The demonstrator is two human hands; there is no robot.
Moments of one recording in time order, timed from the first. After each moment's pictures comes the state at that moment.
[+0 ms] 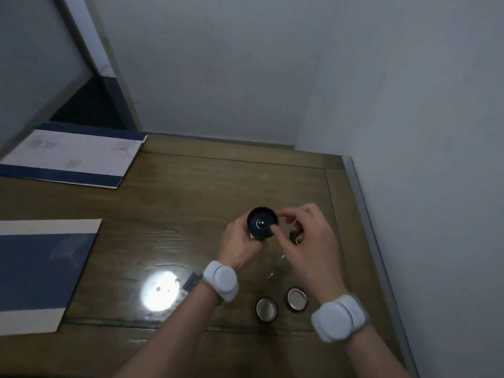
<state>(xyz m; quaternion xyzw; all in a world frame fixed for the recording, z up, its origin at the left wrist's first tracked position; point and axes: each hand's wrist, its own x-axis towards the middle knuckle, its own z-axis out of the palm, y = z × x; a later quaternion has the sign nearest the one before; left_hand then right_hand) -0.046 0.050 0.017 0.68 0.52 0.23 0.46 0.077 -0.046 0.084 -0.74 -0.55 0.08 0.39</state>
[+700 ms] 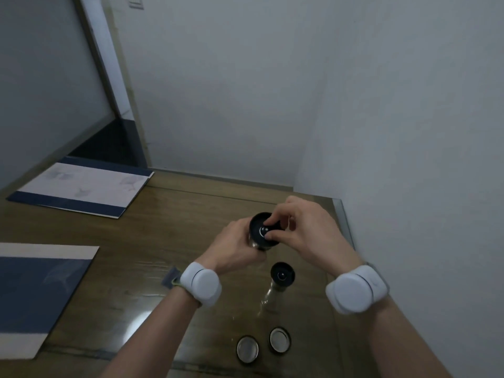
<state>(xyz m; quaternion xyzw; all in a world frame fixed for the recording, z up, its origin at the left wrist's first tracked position) -0.027 0.055 0.118 0.79 0.41 0.19 0.41 0.129 -0.022 0.195 -0.70 -0.67 0.11 0.22</state>
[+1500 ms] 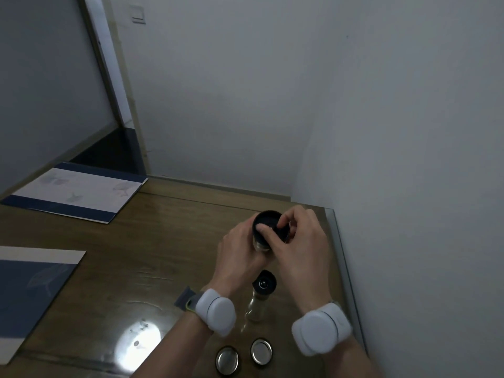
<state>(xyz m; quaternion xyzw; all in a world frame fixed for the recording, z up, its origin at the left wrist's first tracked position) 0.030 0.005 0.123 0.75 0.44 0.38 0.33 0.130 -0.058 0.175 -0.76 -0.50 0.06 0.42</state>
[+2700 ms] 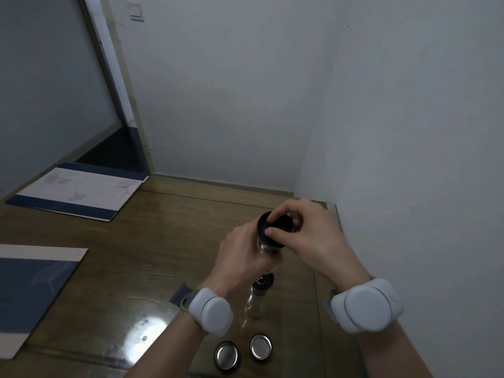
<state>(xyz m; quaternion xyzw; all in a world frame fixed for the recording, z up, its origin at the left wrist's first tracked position) 0.038 -0.004 0.129 0.76 0.45 0.30 0.35 0.182 -0.051 0.195 -0.70 -0.61 0.17 0.34</state>
